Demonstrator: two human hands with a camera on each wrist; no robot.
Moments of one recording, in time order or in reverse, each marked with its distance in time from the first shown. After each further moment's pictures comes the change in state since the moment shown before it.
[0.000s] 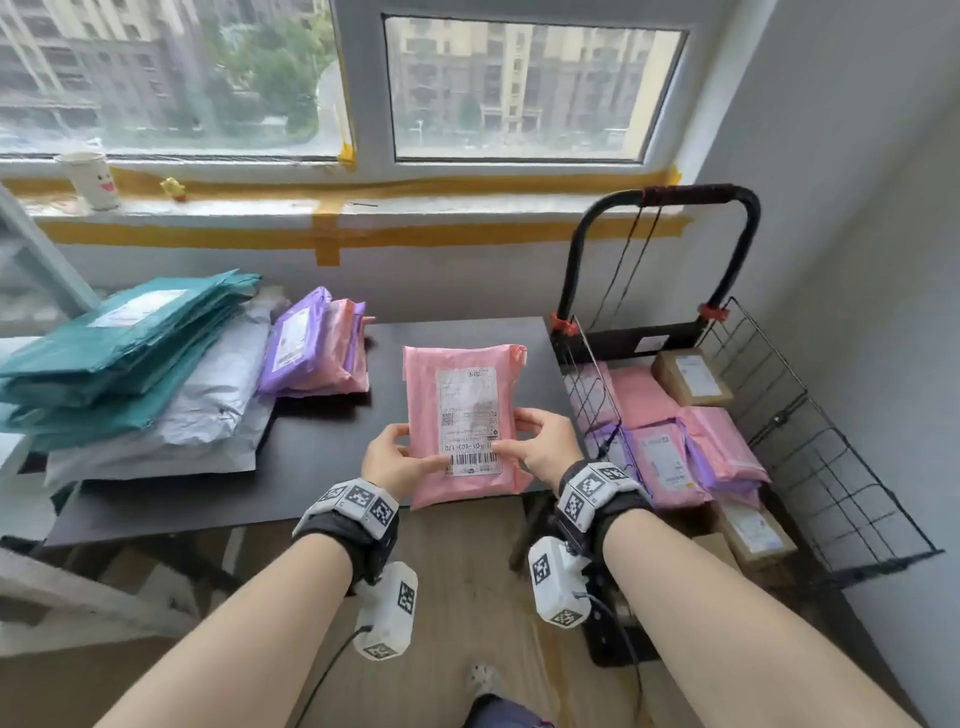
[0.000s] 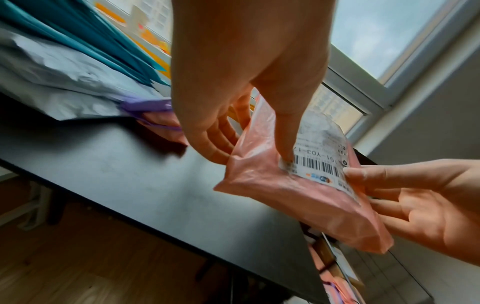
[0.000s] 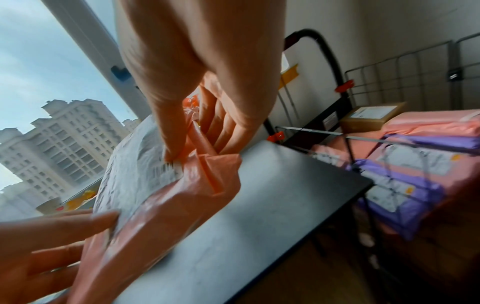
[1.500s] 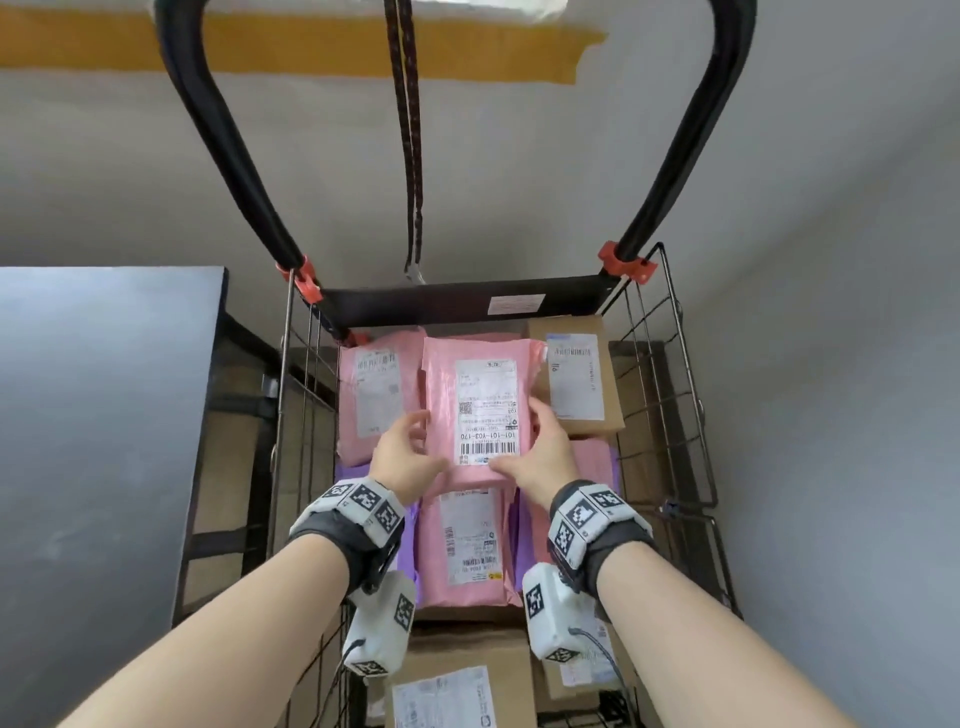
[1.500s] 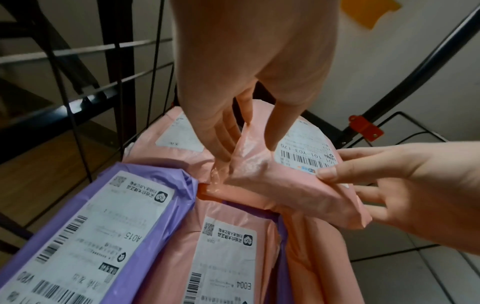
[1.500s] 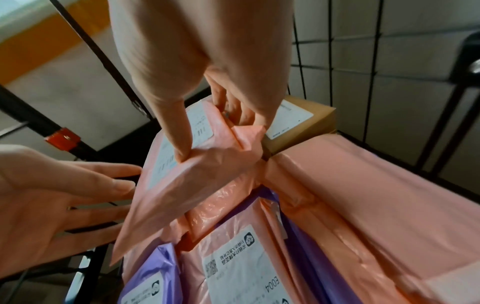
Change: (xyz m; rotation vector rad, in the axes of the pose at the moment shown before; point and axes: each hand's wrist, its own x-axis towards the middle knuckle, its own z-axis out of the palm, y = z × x) left_hand 0.263 0.102 0.515 0.123 -0.149 -0.265; right_hand 0.360 0.251 -0.355 -0.229 -0.112 0.315
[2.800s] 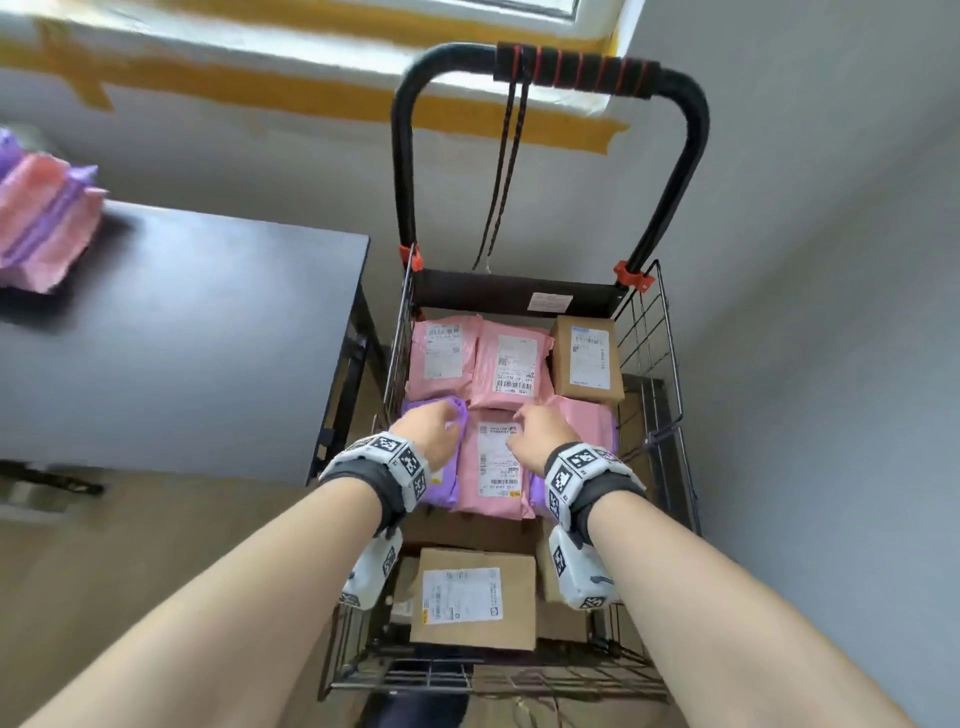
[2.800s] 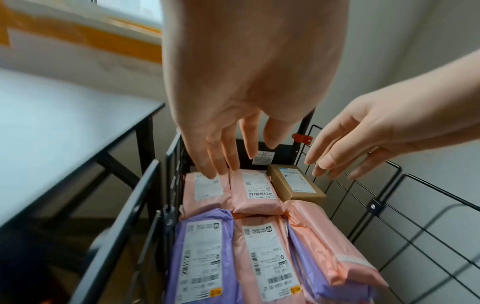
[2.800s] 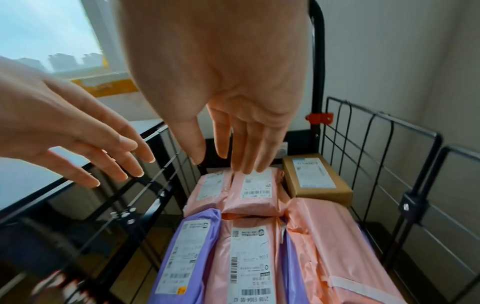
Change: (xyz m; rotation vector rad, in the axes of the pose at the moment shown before) left_hand -0.184 -0.026 -0.051 0.411 0.050 0.189; right_hand -0.166 -0.025 0.018 -0.690 -0.089 -0.198
